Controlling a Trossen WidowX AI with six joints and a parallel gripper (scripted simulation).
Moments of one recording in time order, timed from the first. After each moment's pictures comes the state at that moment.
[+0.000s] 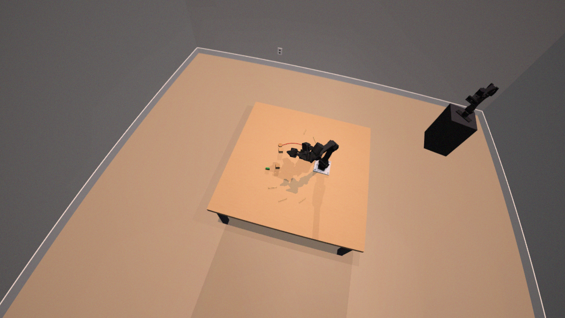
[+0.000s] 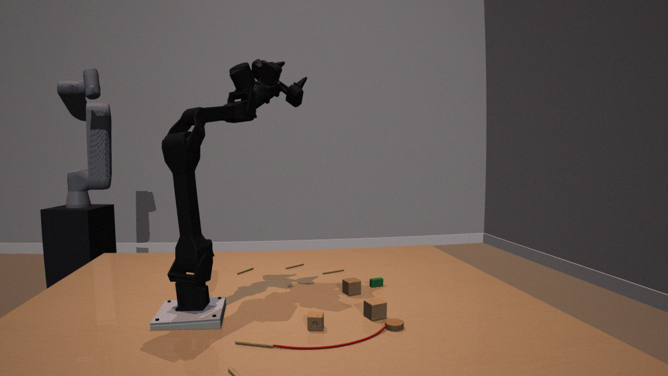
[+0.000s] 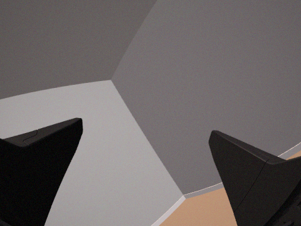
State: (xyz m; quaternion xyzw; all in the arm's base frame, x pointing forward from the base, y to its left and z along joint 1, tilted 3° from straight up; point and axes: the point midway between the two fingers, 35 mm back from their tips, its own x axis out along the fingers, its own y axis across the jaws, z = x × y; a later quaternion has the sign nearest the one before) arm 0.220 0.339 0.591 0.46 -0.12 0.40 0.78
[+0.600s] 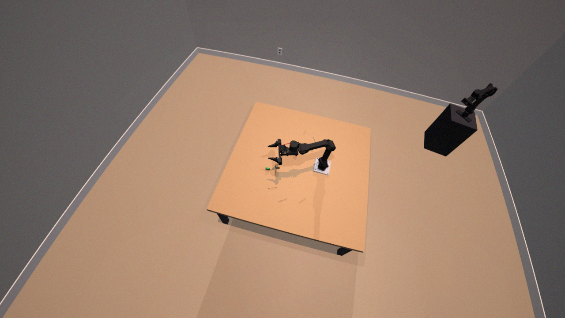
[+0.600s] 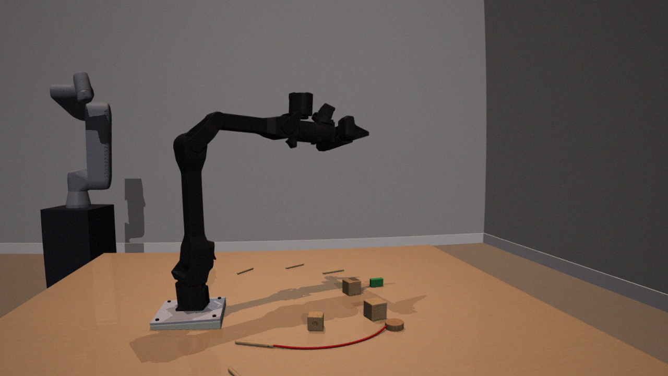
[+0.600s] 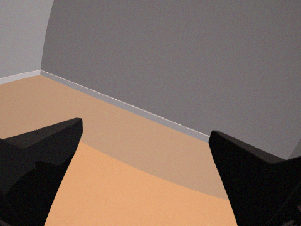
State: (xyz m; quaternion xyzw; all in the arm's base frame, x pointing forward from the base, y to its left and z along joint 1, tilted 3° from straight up) arm 0.393 0.281 0.397 -0.07 0.02 0.22 0.97
